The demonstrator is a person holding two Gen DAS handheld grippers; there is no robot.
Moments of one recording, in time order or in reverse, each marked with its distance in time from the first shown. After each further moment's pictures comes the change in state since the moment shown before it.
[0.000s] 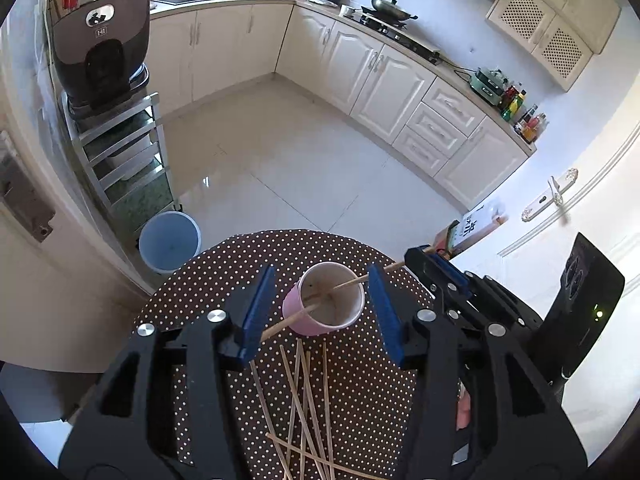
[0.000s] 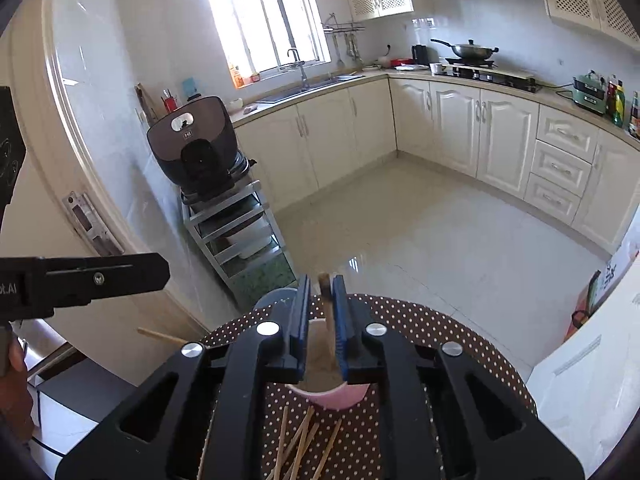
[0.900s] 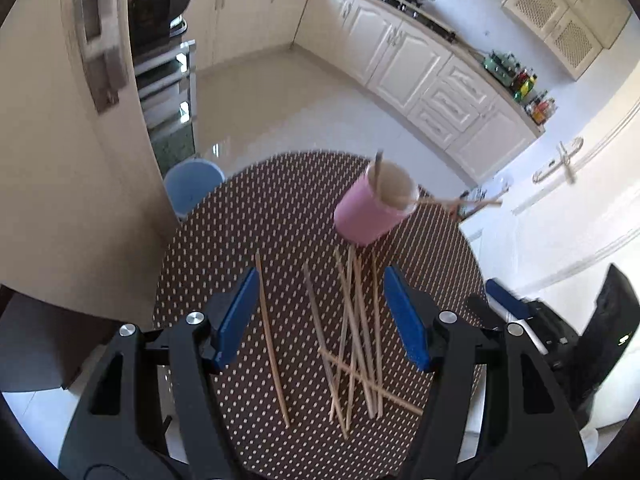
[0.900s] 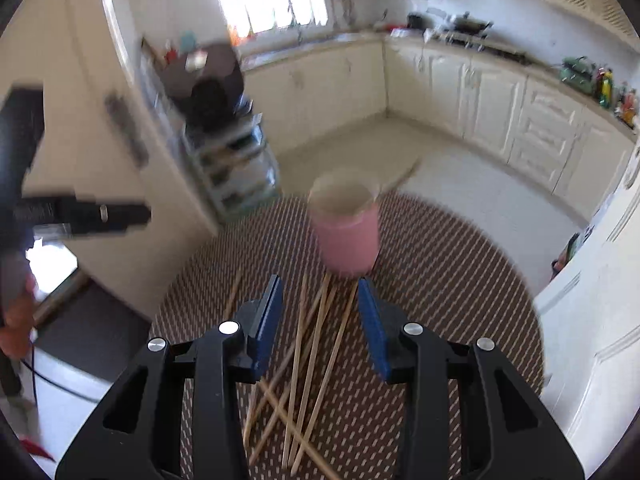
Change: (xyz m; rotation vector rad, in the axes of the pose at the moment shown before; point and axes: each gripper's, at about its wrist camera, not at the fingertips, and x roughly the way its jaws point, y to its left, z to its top) left arm -0.023 0.069 -0.104 -0.038 0.104 0.012; right arm -0.051 0.047 -0.115 -0.044 0.187 -0.057
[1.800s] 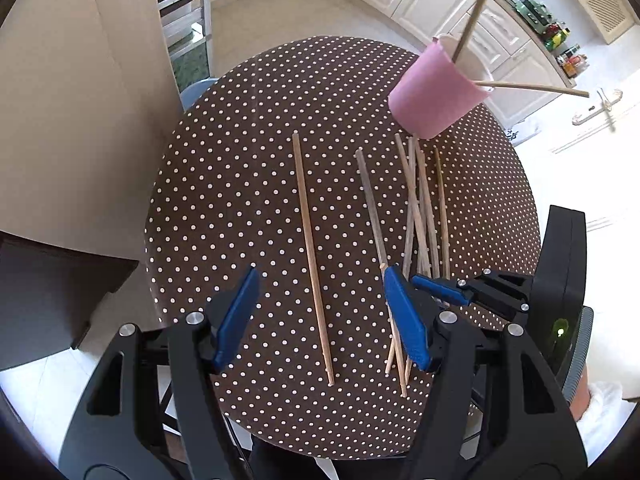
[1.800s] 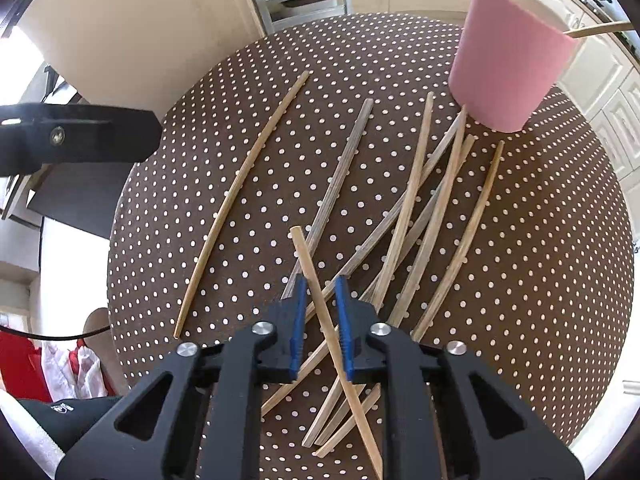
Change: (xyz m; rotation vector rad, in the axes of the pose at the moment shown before) left arm 0.078 0.046 -0.065 -0.027 0.237 0.060; right arm 0.147 0.066 -0.081 -0.261 0.467 0.110
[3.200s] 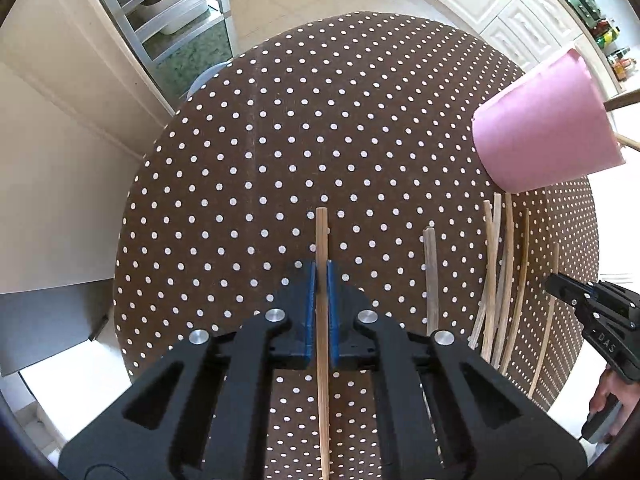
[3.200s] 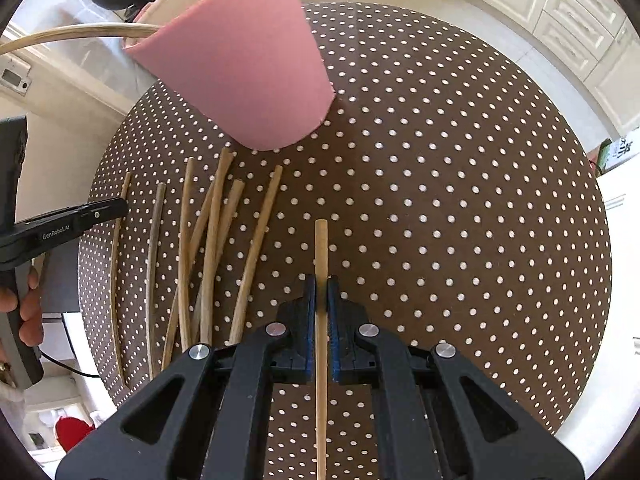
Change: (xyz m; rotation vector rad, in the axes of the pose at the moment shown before) left arm 0.101 0.000 0.089 -0.042 0.093 0.133; right arm 0.014 -0.170 0.049 0.353 0.036 0.021
